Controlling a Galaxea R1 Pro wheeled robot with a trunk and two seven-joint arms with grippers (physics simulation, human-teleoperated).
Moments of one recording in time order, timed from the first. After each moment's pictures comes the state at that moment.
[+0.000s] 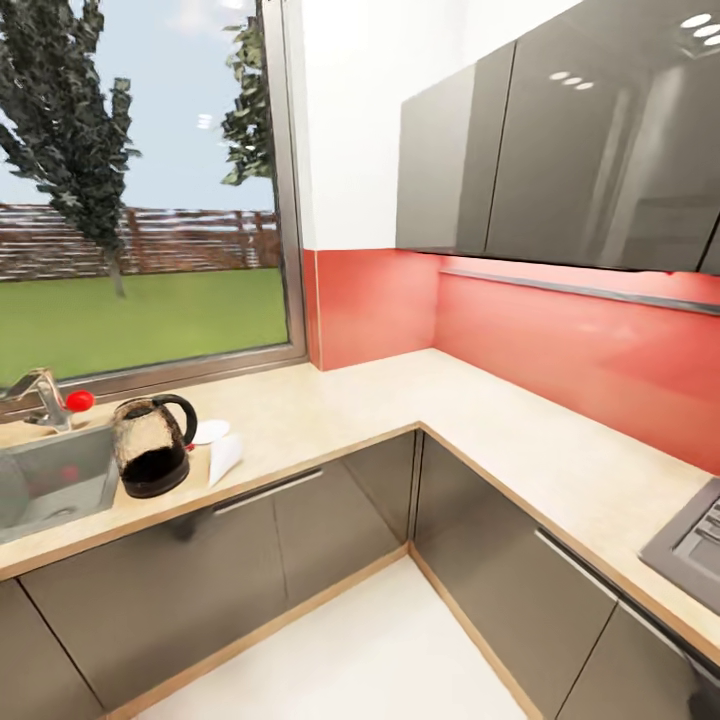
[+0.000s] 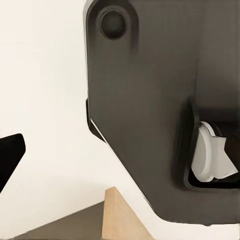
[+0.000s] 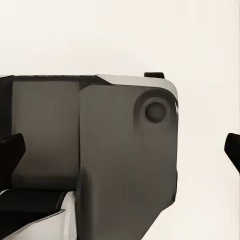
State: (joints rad) left arm 0.00 0.00 0.00 -0.02 0.01 -0.01 0.00; right arm -0.01 0.06 -0.01 -0.22 0.00 -0.01 0.00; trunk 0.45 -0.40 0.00
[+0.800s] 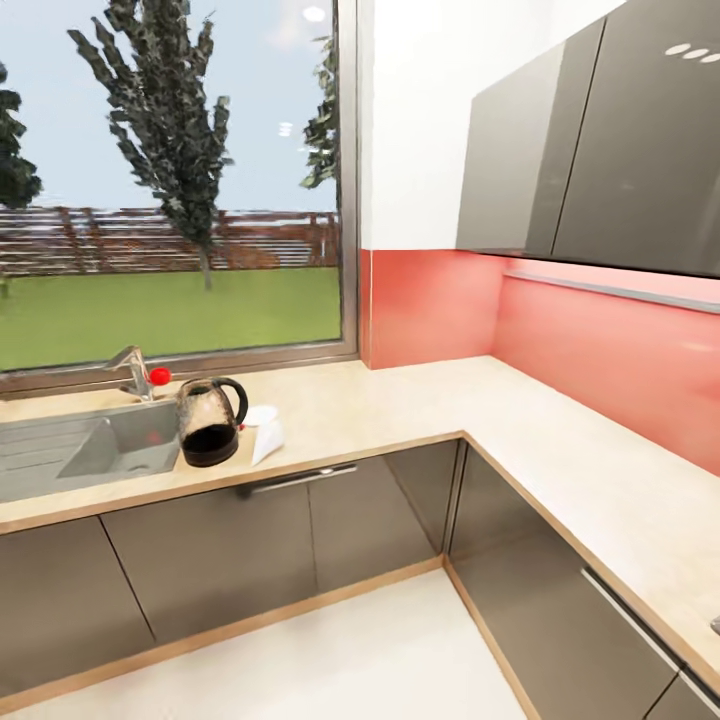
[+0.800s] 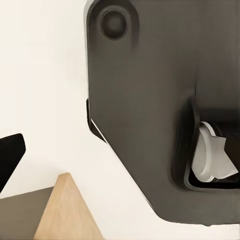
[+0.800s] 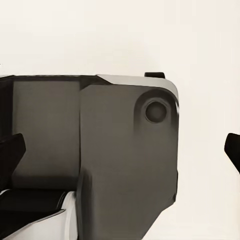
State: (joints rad) left arm 0.00 0.00 0.00 -0.02 0.02 -0.01 0.00; right arm -0.01 0.06 -0.01 -0.22 0.00 -0.01 0.00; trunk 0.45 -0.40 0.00
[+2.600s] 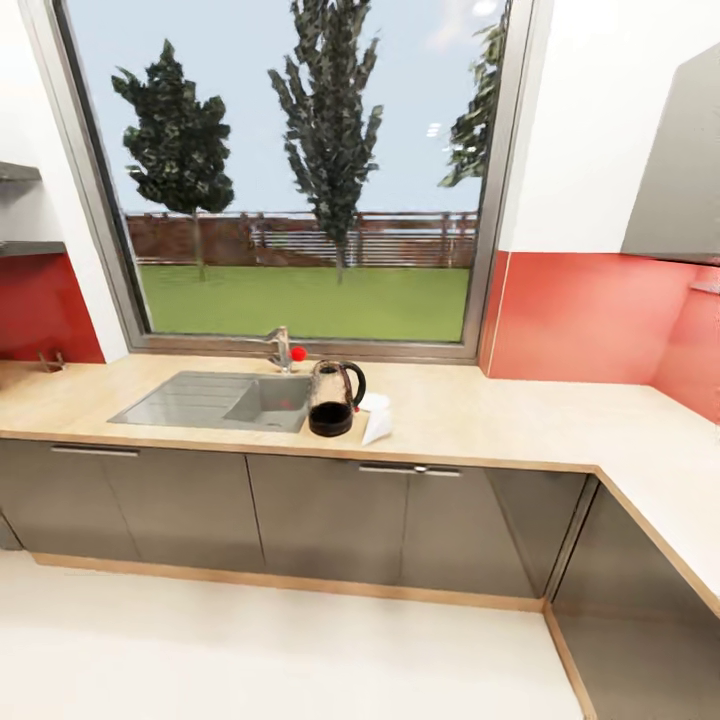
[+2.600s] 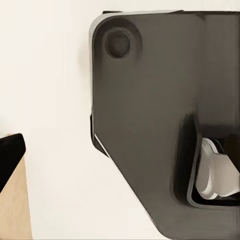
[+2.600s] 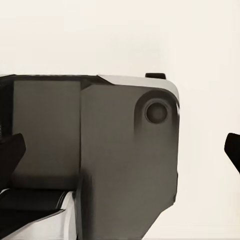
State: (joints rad) left arm -0.01 0.00 0.00 -0.02 0.02 -0.06 0.01; right arm -0.01 0.06 0.00 -0.22 0.01 -0.01 0.00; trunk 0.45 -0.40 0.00
